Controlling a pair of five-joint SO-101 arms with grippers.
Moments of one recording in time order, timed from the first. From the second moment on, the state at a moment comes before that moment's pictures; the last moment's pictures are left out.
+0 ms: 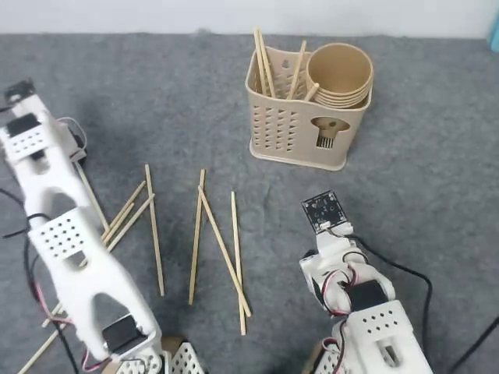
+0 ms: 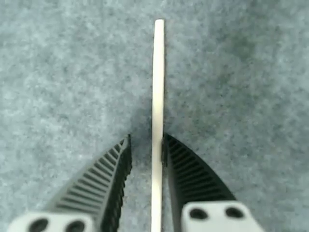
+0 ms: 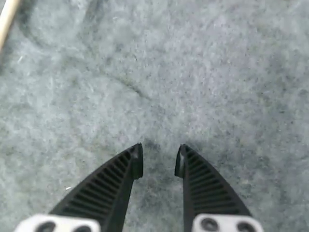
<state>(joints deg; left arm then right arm) -36.1 61.8 -50.7 79.7 7.9 -21.5 -71.9 93.0 45.9 5.7</state>
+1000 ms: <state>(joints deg) -33.1 43.8 -68.4 98.7 8.0 -21.5 -71.9 93.0 45.9 6.0</state>
